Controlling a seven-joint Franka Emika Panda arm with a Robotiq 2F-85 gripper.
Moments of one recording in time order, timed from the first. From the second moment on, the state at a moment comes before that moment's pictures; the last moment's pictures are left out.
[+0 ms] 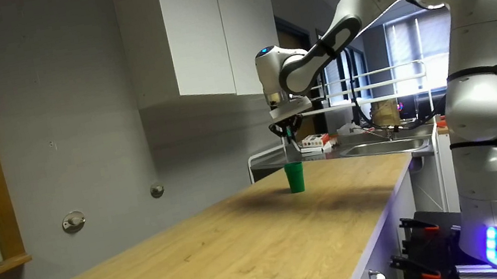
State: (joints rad) arm -0.04 -0.18 0.06 -2.20 -0.58 2.11 1.17
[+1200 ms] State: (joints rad) arm -0.02 -0.16 0.09 -2.21 -0.70 1.88 1.65
